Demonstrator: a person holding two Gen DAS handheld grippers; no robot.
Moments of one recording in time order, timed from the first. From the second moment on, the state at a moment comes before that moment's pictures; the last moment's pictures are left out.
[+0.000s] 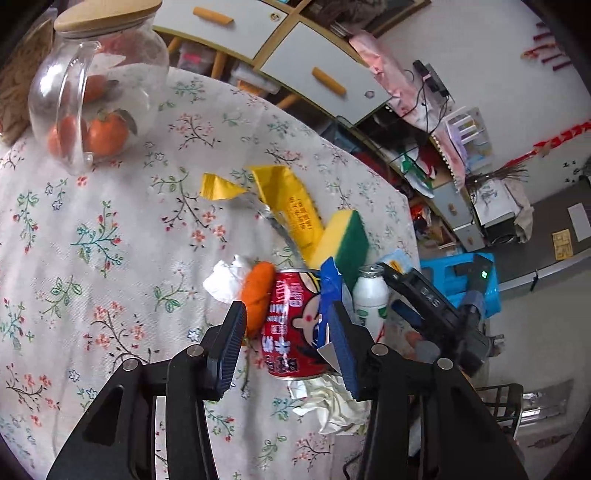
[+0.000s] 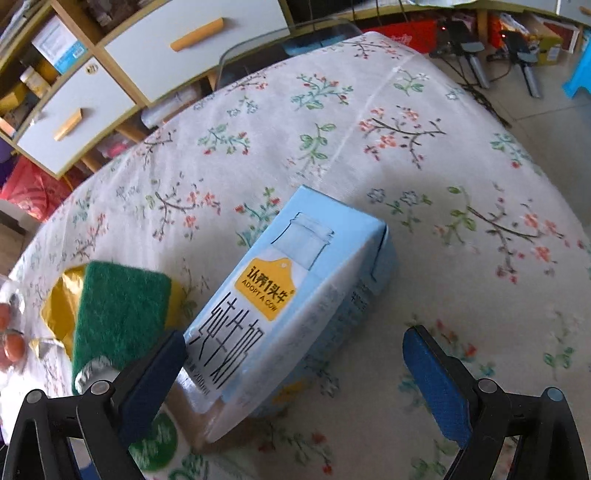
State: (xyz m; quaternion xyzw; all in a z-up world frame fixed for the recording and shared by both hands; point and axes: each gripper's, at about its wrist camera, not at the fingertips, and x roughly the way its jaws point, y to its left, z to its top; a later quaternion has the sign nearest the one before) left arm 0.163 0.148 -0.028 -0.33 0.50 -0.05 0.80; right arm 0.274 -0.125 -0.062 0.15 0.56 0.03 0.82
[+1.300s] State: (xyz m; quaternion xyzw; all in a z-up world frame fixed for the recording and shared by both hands) left arm 0.175 0.088 -0.031 -0.23 0.51 -0.07 0.83; right arm 0.210 -0.224 -0.014 0.14 0.56 0.05 0.81
